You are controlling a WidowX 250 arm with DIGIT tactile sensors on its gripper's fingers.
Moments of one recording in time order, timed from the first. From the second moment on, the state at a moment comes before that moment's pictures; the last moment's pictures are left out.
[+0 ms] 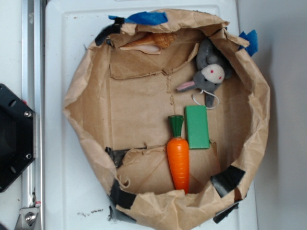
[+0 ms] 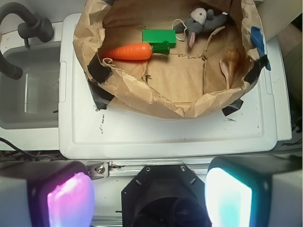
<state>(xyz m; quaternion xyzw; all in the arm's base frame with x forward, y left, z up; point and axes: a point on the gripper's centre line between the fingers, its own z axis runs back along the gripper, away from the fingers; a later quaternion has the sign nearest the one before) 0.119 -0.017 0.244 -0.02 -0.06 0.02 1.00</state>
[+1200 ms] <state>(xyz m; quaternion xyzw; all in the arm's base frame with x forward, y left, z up) 0.234 -0.016 0.205 -0.07 -0.14 -0.33 0.93</state>
